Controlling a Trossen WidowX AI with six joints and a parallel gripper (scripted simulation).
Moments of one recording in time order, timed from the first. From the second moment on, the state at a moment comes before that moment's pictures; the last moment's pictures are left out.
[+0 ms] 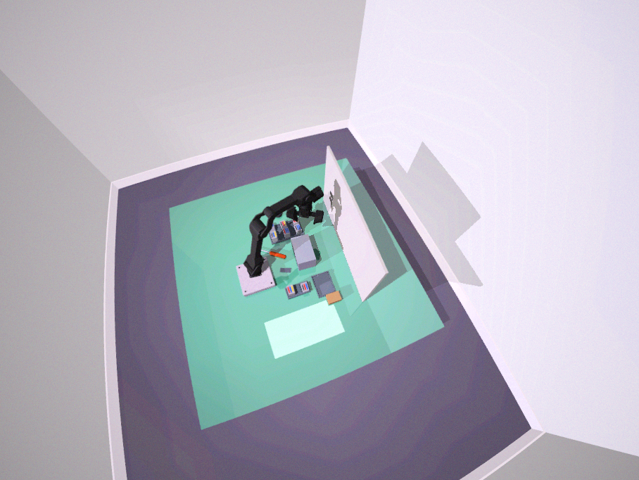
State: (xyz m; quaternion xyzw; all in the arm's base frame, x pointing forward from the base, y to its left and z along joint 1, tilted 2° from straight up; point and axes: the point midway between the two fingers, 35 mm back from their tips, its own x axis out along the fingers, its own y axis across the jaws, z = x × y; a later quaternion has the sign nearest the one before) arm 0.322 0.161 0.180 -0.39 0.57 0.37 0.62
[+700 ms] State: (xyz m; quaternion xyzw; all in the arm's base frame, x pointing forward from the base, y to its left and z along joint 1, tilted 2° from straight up) arm 0.287 0.209 0.131 -0.54 0.44 0.52 0.48
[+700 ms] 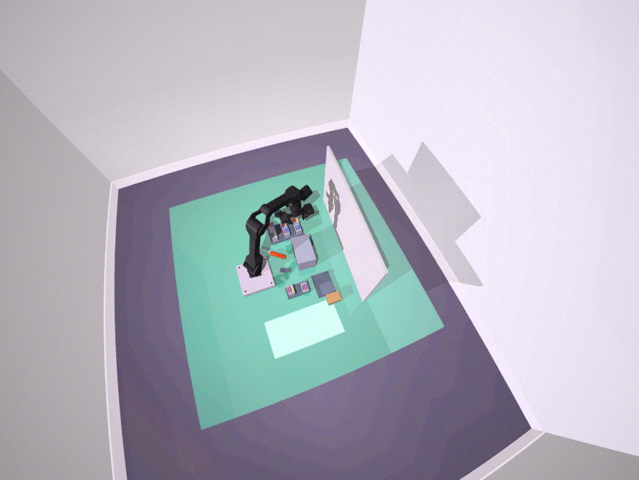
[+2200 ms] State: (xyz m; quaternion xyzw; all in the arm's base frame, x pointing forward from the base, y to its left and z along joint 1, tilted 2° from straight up) arm 0.294 0.209 0.065 -0.55 0.44 0.52 0.48
